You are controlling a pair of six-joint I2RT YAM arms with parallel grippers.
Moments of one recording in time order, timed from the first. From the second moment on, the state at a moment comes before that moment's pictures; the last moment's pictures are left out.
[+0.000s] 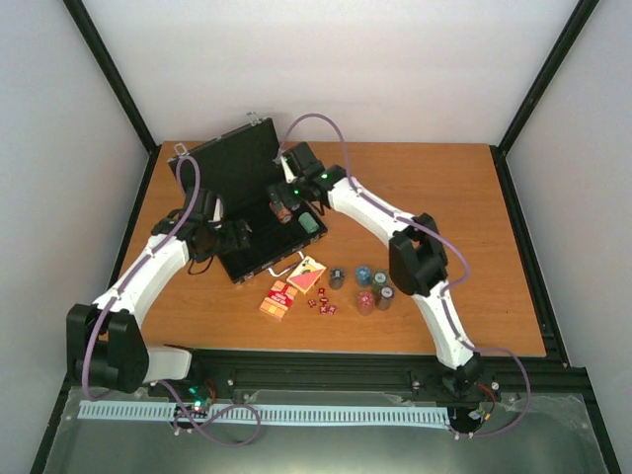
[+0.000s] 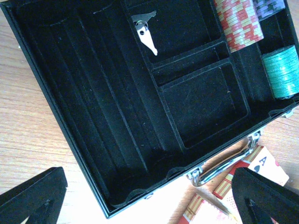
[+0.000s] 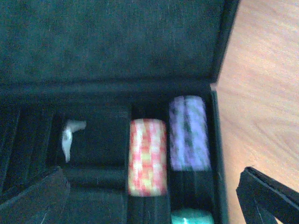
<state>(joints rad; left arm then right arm) -0.18 1.30 0.95 -0.70 0.10 -0.48 0.72 2.36 2.16 -0.58 -0.03 0.14</state>
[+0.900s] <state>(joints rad) -0.18 1.33 0.95 -0.70 0.10 -0.48 0.71 1.79 1.36 -0.93 -0.16 -0.02</state>
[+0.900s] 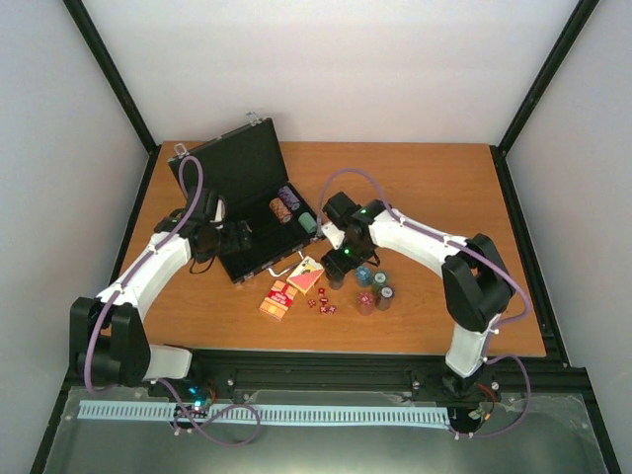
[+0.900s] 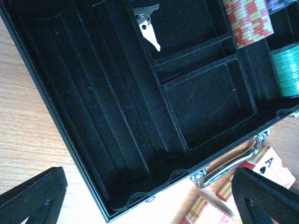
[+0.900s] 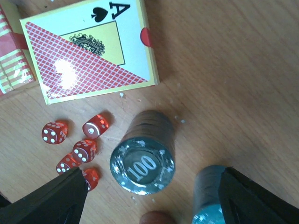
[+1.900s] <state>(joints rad) -0.18 1.36 0.95 -0.70 0.10 -0.48 0.72 1.89 1.49 -0.94 -0.08 0.02</state>
